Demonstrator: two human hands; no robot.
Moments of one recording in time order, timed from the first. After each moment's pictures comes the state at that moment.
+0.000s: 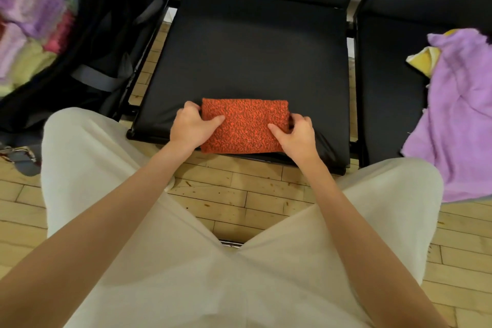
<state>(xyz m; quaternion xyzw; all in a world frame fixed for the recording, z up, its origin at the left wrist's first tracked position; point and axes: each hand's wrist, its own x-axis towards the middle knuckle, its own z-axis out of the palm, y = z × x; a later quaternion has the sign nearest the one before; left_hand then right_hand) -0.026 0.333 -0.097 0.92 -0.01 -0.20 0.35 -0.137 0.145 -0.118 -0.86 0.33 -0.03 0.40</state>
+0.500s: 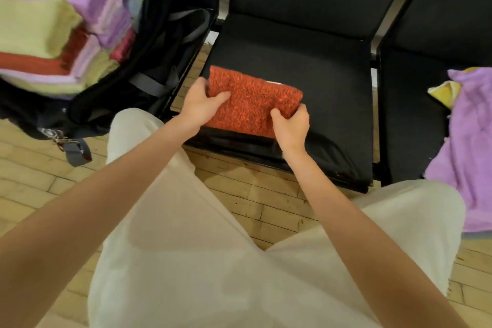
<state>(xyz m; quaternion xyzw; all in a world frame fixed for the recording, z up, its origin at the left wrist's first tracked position) 0.012 0.375 -0.045 0.86 -0.02 -0.13 0.50 -0.085 0.226 -0.062 -0.73 0.38 -0.17 0.54</state>
